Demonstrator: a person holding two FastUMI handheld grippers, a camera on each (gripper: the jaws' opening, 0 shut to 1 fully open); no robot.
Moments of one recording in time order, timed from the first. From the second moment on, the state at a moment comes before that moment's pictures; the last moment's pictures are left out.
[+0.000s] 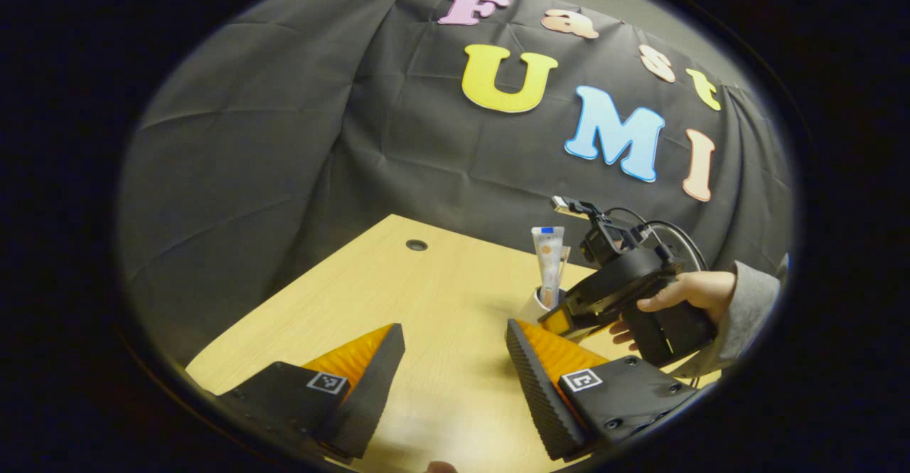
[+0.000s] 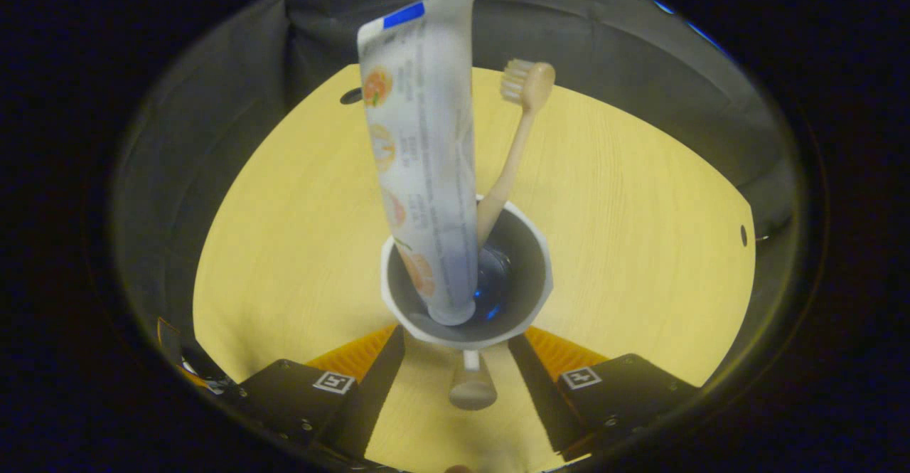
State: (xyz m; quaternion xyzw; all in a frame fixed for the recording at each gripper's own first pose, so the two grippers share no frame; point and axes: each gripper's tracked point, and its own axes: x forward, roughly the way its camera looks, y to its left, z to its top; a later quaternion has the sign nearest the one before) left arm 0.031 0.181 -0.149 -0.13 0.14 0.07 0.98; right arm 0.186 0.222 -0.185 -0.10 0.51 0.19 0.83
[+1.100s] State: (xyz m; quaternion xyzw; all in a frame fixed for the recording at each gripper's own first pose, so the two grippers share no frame) left arm 0.094 -0.018 -0.015 -0.05 0.04 -0.06 1.00; right arm 0.093 0.005 0.050 -0.05 0.02 0.05 1.00
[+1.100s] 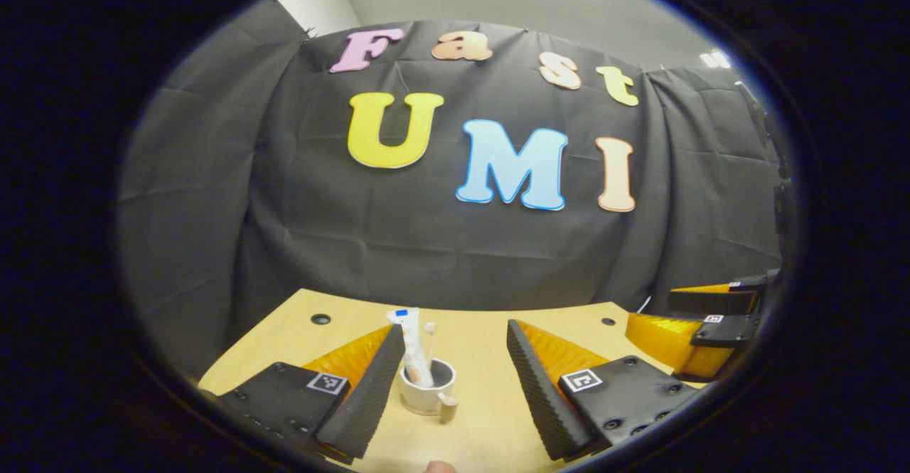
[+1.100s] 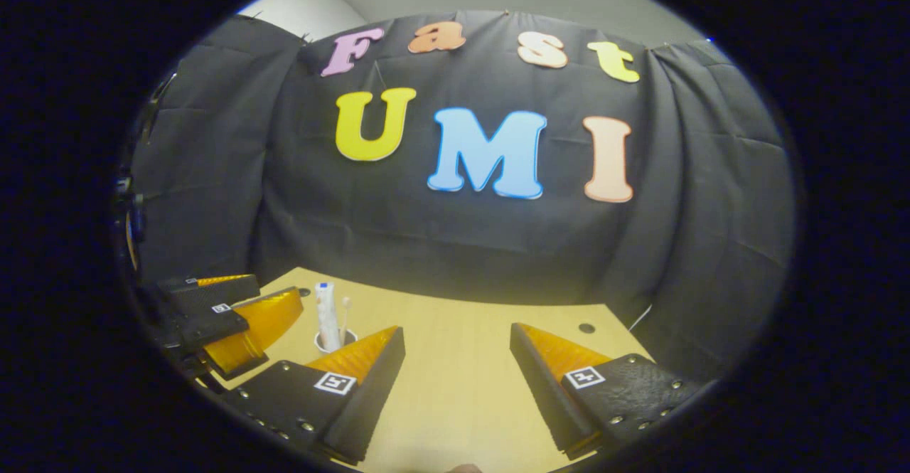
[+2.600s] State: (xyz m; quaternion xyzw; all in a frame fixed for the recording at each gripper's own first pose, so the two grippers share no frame) left arm 0.055 -0.065 0.025 -0.04 -0.03 -0.01 1.00; right arm 0.064 -0.031 0.066 -0.04 -0.09 0.07 0.99
